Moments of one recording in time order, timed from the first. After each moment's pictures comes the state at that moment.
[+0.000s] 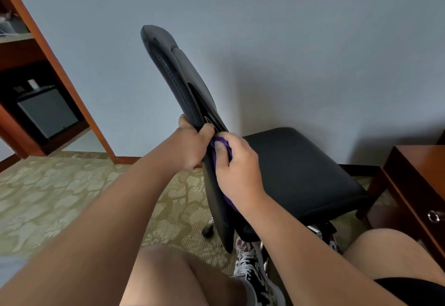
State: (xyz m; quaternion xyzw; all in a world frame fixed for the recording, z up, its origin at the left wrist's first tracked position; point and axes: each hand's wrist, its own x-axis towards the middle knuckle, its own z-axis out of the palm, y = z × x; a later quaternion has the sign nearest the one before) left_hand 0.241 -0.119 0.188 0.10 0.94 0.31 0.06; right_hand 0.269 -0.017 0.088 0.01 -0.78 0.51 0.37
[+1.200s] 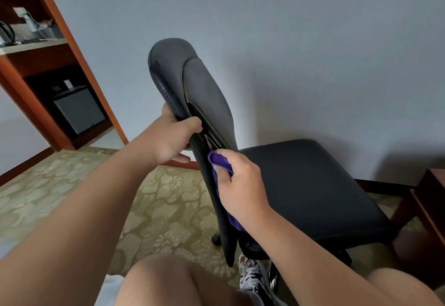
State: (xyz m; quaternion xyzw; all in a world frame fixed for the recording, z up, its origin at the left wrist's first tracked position) left_hand 0.215 -0.141 0.234 0.05 0.88 0.47 0.04; right_hand 0.260 -0.001 0.107 0.06 -0.80 0.54 0.26
